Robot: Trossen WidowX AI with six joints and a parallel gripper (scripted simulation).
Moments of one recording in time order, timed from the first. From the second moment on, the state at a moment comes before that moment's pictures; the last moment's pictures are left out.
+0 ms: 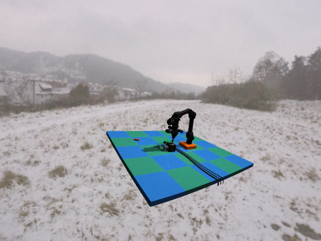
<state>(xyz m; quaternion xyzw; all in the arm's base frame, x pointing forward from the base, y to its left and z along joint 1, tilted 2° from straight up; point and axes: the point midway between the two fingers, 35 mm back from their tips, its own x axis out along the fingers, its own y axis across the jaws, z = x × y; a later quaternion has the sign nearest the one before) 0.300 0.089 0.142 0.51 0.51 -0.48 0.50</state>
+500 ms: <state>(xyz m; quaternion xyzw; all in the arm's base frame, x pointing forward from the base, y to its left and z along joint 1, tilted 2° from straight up) 0.300 0.089 0.141 0.52 0.51 -0.48 0.50</state>
